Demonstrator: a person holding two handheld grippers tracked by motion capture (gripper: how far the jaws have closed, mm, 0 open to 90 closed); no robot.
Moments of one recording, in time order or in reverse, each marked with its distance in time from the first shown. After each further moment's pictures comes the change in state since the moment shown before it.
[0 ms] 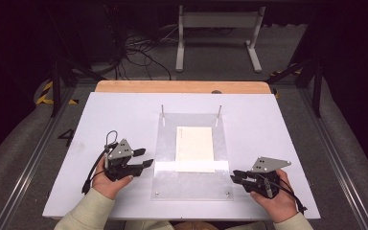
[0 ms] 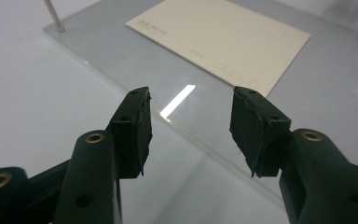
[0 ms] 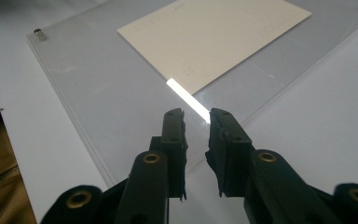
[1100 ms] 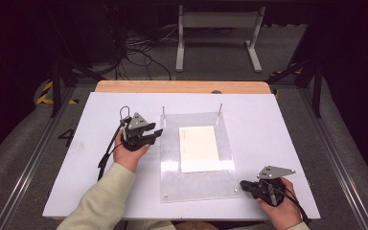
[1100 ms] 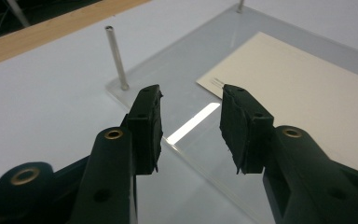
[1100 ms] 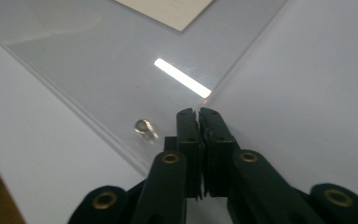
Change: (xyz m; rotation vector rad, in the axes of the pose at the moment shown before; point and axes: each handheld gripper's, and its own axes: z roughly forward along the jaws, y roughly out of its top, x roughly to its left) left arm 0.029 0.049 0.050 -0.059 0.105 -0.051; right arm -0.004 -0.041 0.001 0.093 -0.042 0.158
